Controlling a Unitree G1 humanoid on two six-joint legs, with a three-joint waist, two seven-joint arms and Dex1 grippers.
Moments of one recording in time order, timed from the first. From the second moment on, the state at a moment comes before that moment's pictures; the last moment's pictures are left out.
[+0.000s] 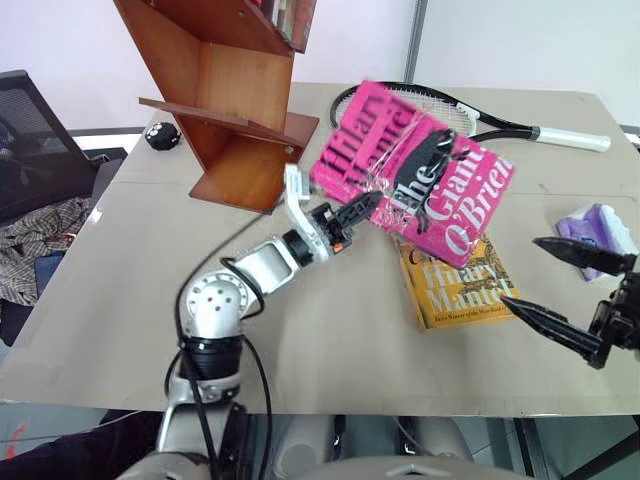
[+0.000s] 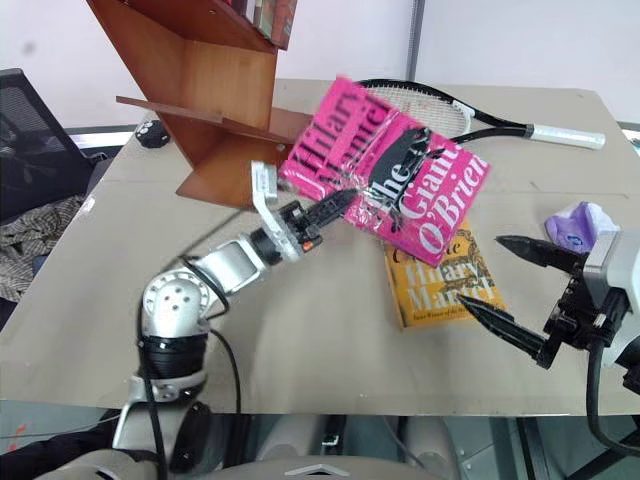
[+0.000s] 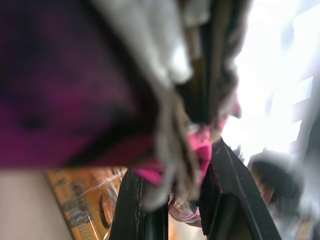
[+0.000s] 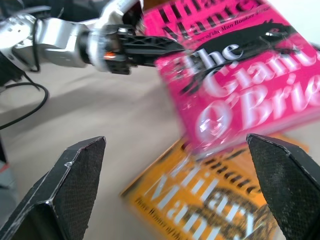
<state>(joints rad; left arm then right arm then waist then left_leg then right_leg) -0.51 0.31 0.06 -0.19 -1.33 0.86 -0.17 0.31 -0.86 -0.79 -0.86 1.07 0.69 0.73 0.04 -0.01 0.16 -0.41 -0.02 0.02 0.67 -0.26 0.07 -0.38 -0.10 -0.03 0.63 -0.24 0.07</state>
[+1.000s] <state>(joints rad) -1.07 1.22 -0.12 -0.05 0.07 -0.06 -1.11 -0.32 -0.77 -0.28 -0.60 0.76 0.43 0.69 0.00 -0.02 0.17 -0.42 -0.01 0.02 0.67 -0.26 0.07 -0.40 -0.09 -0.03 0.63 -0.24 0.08</state>
